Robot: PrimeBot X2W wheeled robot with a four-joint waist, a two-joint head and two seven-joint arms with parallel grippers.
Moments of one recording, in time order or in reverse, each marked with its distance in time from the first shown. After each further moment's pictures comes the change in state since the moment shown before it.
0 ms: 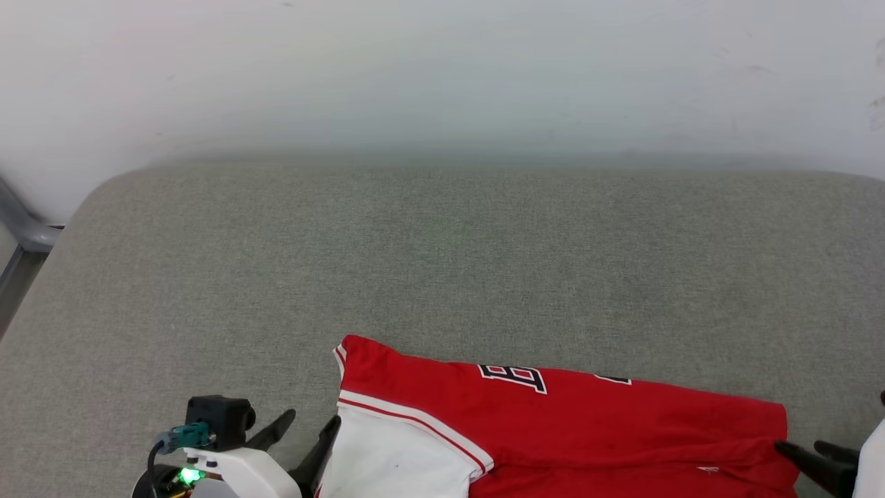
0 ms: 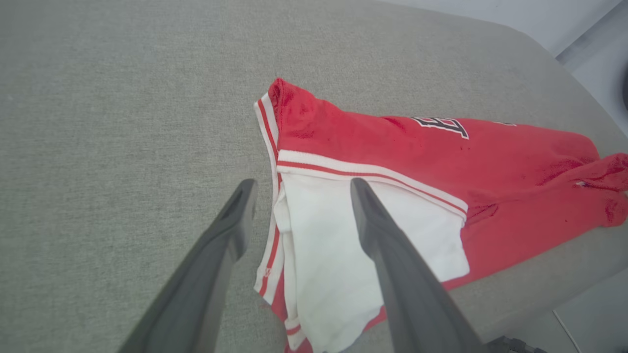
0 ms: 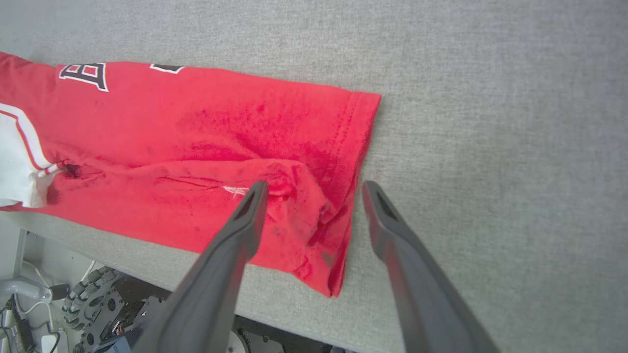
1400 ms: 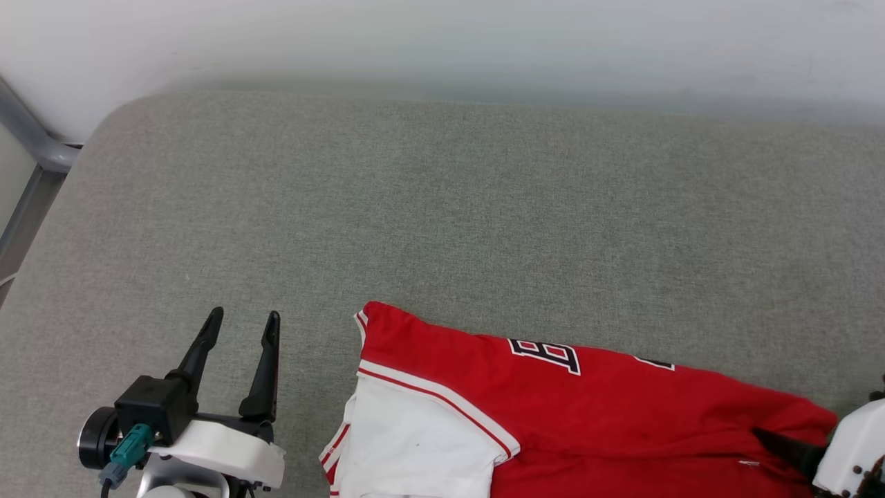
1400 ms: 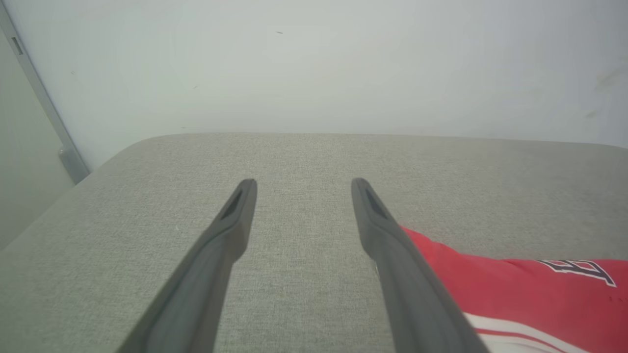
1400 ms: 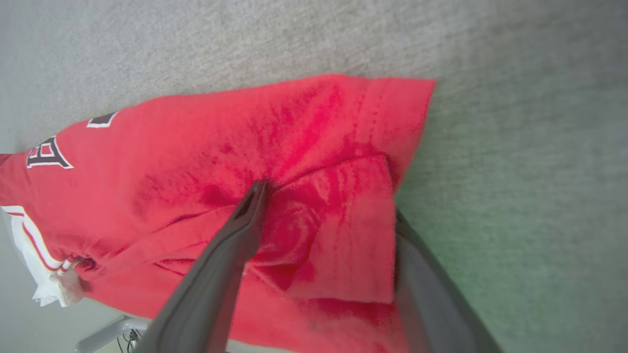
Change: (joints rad) left arm 0.069 -0.299 0.478 0.080 0.514 -0.140 -0.309; right arm -0.070 0.448 -0.474 0.106 -0.288 -0.003 0.313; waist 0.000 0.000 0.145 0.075
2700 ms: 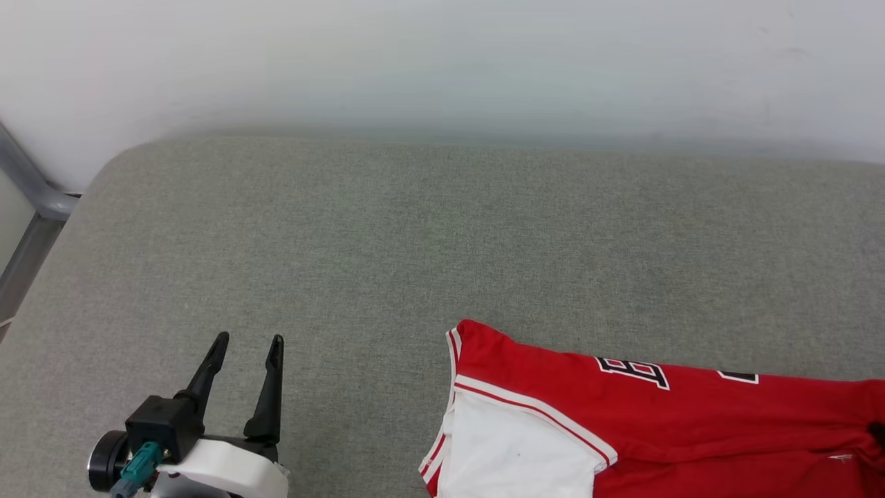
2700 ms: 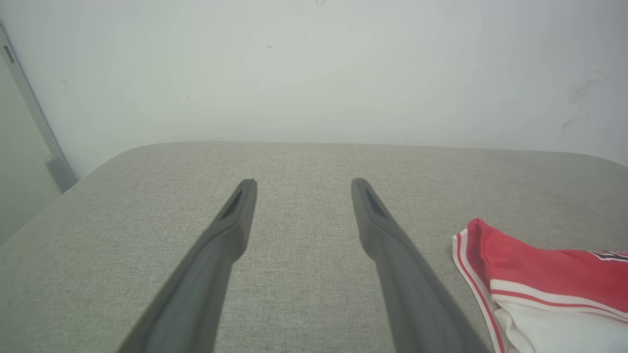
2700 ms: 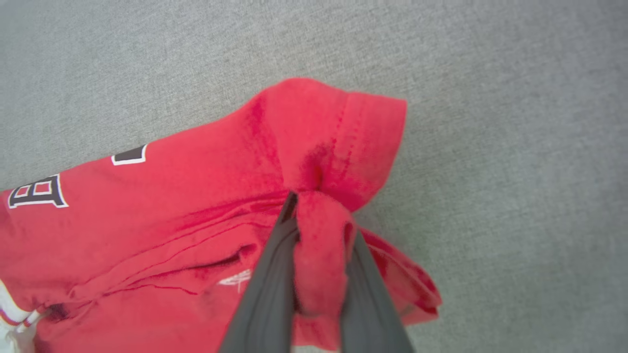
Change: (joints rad) left arm 0.035 -0.115 0.111 0.074 0.103 -0.123 0.000; right arm -0.057 -0.167 -0.049 0.138 -0.091 0.003 -0.228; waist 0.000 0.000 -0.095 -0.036
